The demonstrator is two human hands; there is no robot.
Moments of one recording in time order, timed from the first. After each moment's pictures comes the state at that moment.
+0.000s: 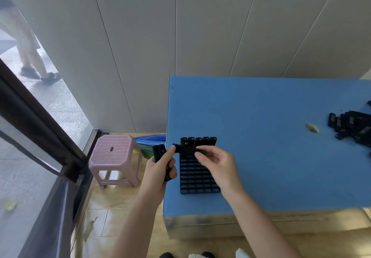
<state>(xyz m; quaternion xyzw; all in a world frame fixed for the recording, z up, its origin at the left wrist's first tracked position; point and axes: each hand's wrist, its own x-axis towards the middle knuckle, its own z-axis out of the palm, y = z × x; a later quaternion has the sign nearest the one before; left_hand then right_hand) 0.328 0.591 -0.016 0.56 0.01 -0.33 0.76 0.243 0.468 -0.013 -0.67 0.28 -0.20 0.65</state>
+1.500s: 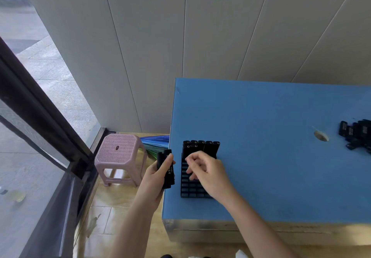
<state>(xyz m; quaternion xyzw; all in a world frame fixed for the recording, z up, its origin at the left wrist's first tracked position) 0.325 0.599 -0.026 0.62 0.03 -0.33 0.71 0.251 0.470 -0.017 -0.82 0.19 -0.07 0.54</state>
